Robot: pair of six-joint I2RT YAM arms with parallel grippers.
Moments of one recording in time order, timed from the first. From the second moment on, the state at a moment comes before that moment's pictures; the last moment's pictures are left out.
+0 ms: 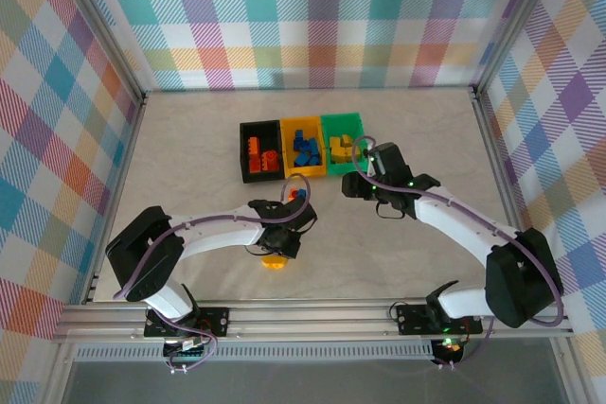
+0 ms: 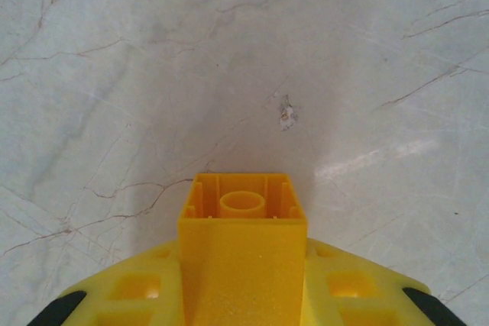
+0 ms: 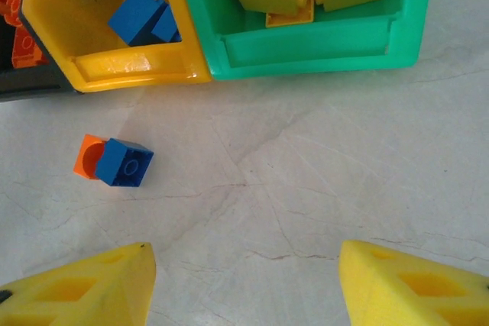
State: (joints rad) left arm -0.95 1.59 0.93 -0.71 -0.11 -0.62; right arm 0.49 1.34 0.87 -0.38 -0.06 0.48
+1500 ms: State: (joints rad) left arm -0.93 1.54 0.93 -0.71 -0.11 -0.62; right arm 0.32 1.92 1.40 -0.51 0.00 0.28
